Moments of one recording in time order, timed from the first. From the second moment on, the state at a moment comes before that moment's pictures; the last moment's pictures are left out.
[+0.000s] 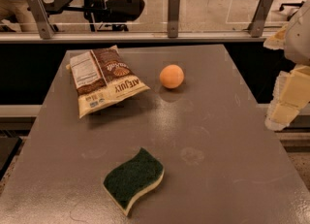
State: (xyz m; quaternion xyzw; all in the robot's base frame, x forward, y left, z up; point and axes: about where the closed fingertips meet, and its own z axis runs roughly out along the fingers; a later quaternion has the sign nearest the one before) arm 0.438 -0.217 0.976 -0.60 0.78 -0.03 0.16
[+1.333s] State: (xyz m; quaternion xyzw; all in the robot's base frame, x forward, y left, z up) arm 0.433 -0.124 0.961 -0.70 0.68 0.06 0.18
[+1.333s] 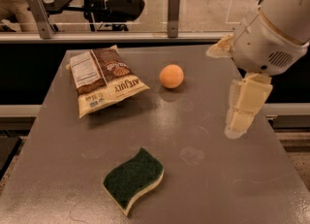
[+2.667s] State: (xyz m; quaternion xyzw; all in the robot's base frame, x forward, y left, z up) arm 0.354 0.004 0.861 -0.84 0.51 0.12 0.14
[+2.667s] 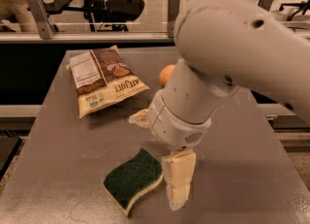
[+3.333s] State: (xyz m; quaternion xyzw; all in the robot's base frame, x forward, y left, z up) arm 0.344 0.019 0.839 -0.86 0.49 0.12 0.11
